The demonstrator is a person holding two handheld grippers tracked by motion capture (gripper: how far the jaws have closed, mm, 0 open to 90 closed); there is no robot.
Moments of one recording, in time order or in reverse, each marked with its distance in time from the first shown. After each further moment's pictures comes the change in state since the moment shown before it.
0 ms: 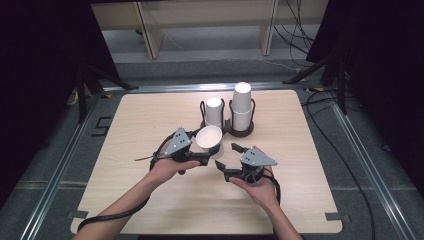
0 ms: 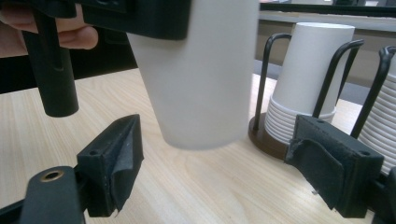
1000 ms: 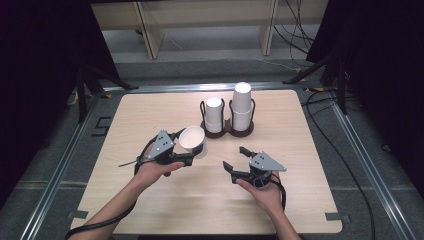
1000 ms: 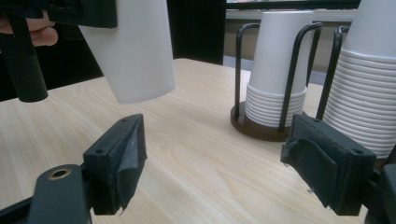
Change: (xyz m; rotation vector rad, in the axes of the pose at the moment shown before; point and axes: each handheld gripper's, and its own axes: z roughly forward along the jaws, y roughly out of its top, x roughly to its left) left arm 0.021 -0.012 -0.035 -0.011 0.096 0.013; right arm -0.004 -0.014 -0.019 -0.006 -0.062 0.085
